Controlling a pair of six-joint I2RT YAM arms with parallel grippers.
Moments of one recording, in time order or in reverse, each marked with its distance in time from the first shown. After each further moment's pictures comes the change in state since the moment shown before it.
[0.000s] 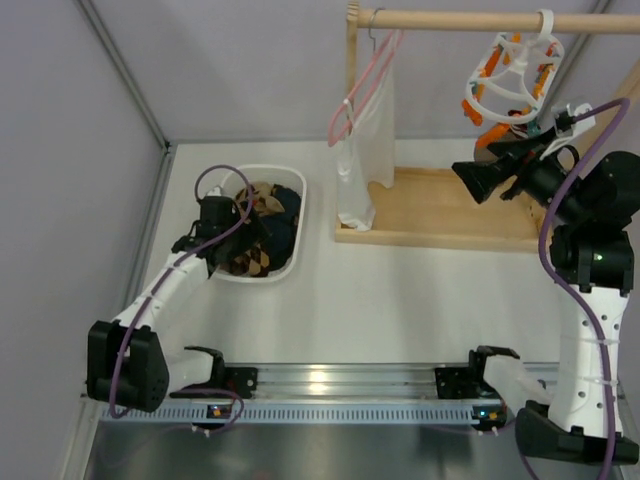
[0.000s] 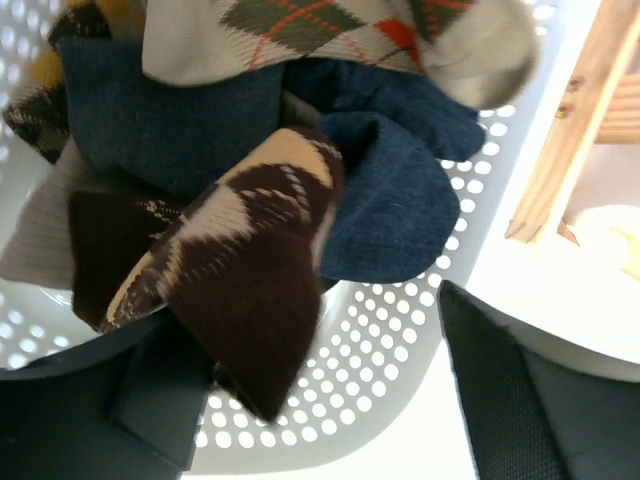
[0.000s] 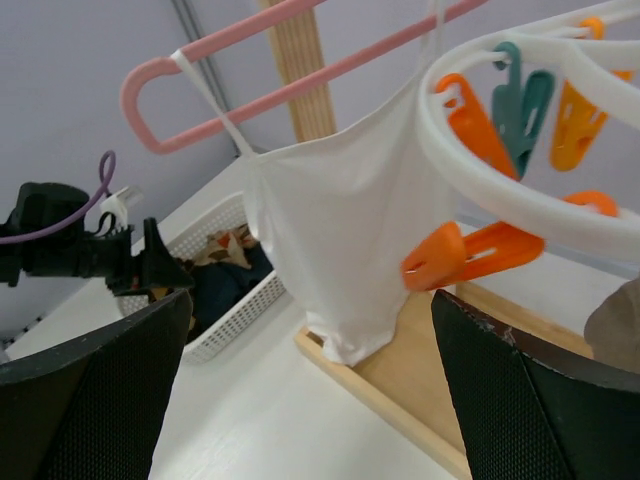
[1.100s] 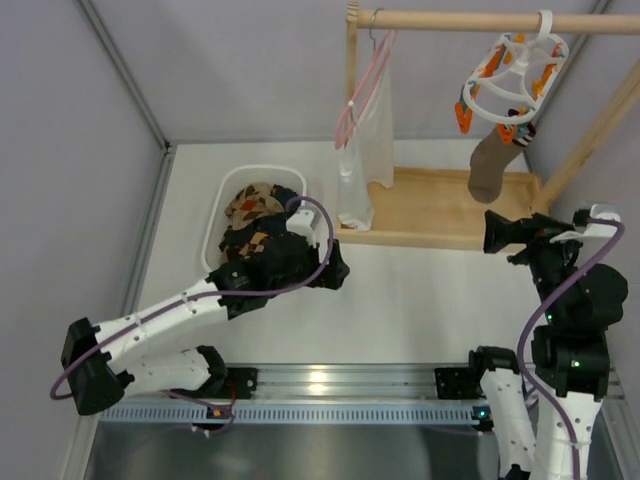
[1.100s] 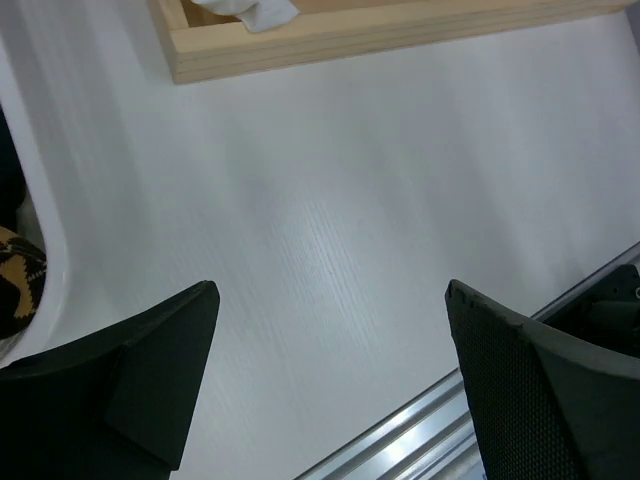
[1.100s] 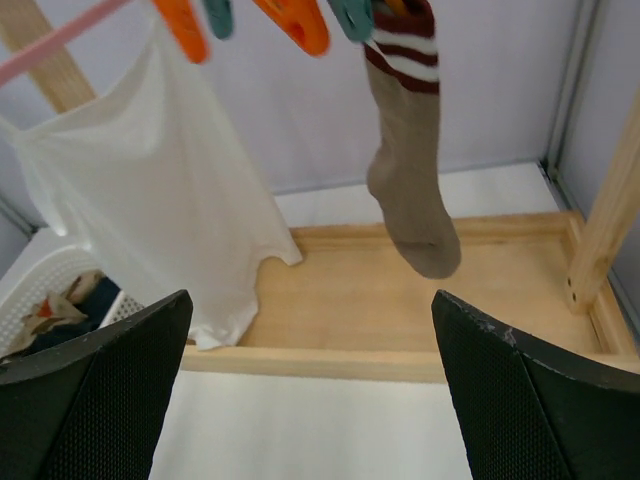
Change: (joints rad) left arm -0.733 -0.151 0.068 0.001 -0.207 0.090; right arm 0.000 -0.523 -0.414 -0.061 0.546 0.038
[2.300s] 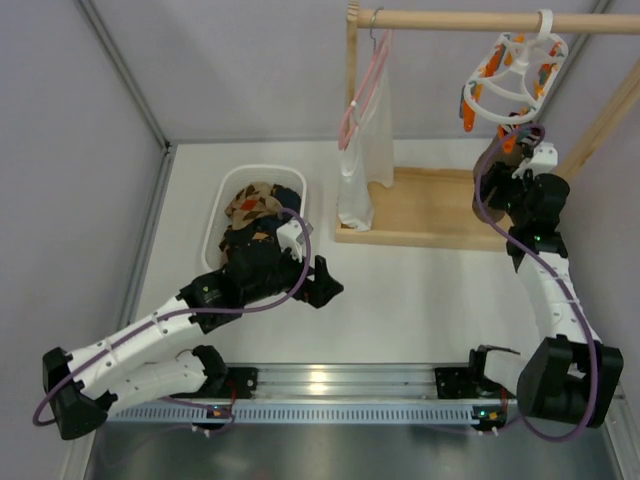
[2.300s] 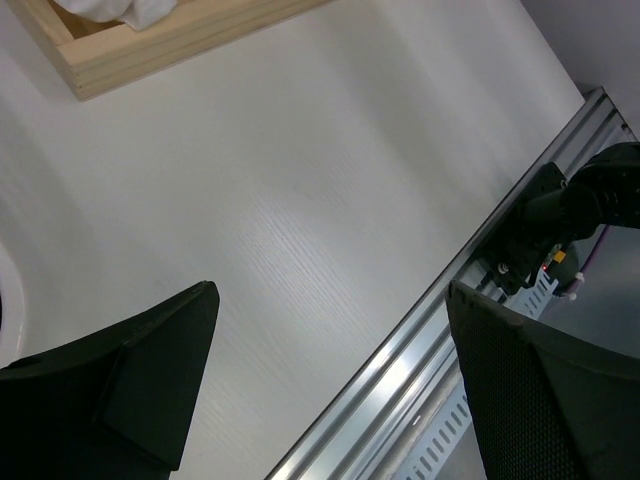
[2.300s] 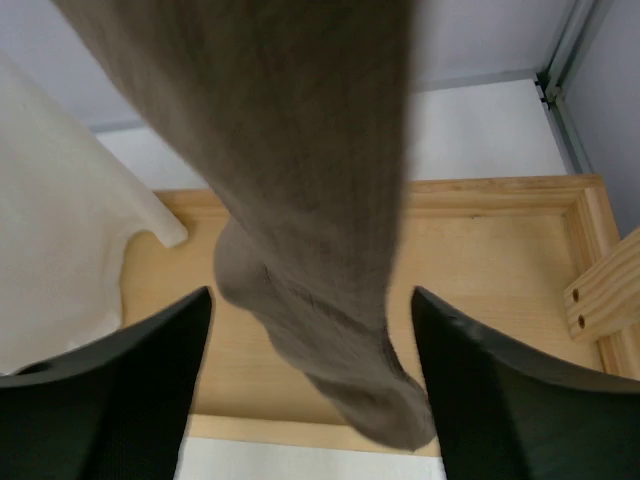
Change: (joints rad) left arm 0.004 -0.178 -0.087 0.035 0.237 0.156; right arm -0.044 0.676 -0.155 0.549 0.029 -0.120
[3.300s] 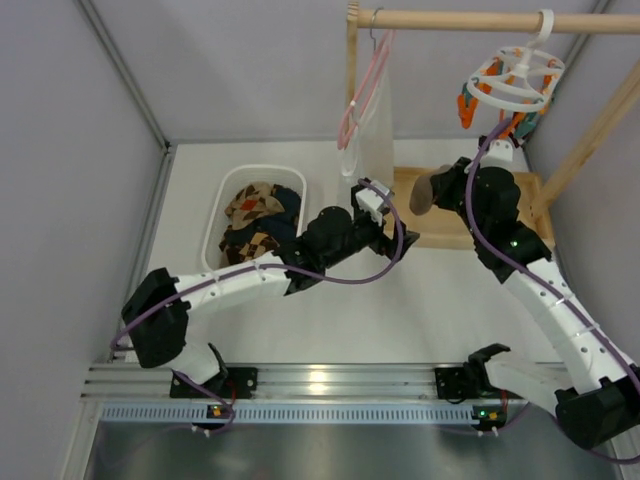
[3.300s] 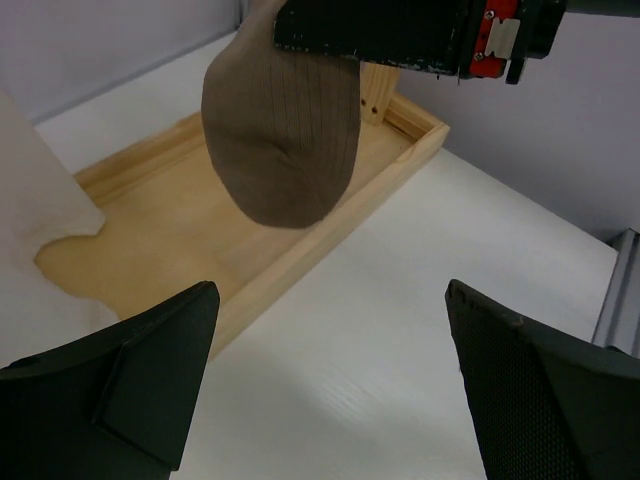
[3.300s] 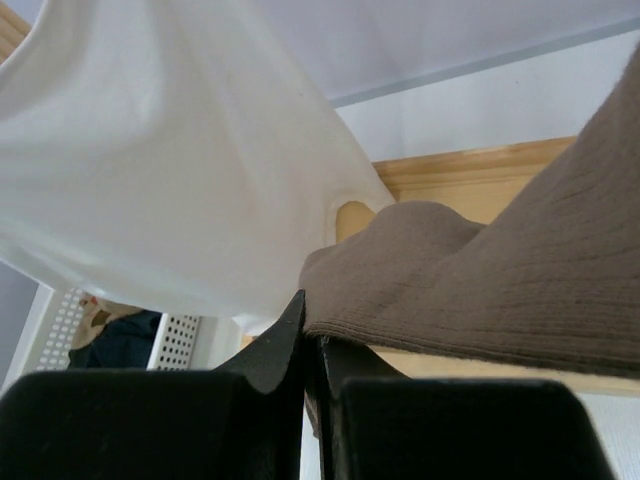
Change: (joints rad) left arm -0.084 0.595 0.300 0.639 -0.080 0.259; right arm 0.548 -0.078 0.195 -0.300 0.390 0.336
